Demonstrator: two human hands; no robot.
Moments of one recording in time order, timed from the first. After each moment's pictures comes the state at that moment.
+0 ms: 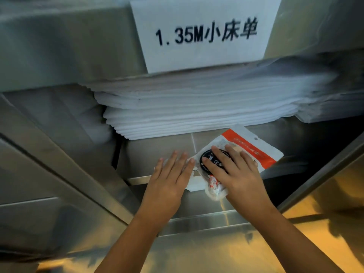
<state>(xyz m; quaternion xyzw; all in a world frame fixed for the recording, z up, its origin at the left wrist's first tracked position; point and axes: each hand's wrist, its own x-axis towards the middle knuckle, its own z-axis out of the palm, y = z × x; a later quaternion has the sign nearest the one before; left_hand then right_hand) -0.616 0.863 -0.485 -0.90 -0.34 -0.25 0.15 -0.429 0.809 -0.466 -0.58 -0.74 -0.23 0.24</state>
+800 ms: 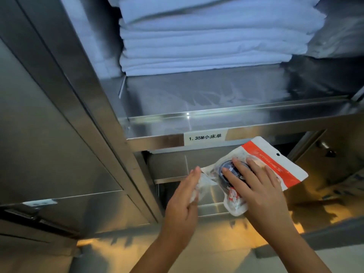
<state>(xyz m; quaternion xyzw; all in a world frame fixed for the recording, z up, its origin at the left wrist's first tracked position) -0.646 0.712 -0.245 -0.74 -0.37 -0.42 -0.37 -0.468 0.670 -0.224 -0.64 -0.72 -0.19 0.20</state>
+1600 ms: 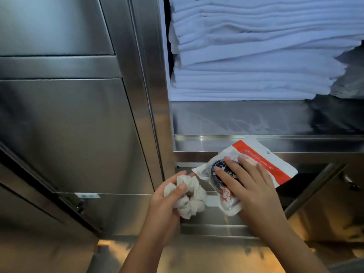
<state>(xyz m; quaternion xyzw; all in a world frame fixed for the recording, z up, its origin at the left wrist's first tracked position) -0.741 0.707 -0.158 -0.32 -0.37 -0.51 -0.70 -0.549 0.682 -0.138 -0.55 -0.78 -0.19 0.25</state>
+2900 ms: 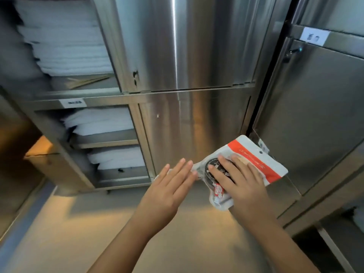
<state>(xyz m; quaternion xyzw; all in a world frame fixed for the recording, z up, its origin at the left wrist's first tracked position) -0.749 0.355 -0.148 -0.46 -0.83 -0.13 0.30 -0.689 0.558 -0.146 0.10 -0.93 0.03 0.36</state>
